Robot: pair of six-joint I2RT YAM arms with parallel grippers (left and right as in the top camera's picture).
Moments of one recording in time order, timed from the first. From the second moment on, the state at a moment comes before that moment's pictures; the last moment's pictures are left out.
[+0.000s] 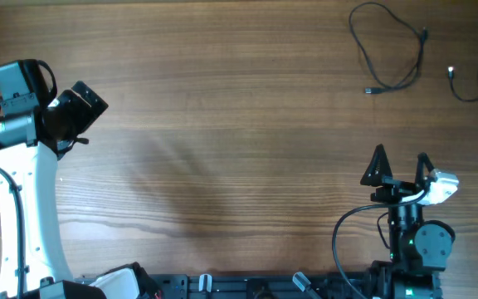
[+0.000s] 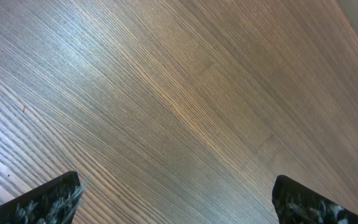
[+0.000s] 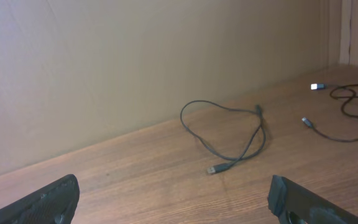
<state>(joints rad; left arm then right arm) 0.30 1.39 1.28 -0.95 0.05 -0.53 -0.11 0.02 0.05 -0.02 -0.02 0.31</state>
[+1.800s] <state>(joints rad) 0.30 1.39 1.28 -0.95 0.05 -0.53 -0.05 0.02 0.01 -0.01 -0.03 -0.01</state>
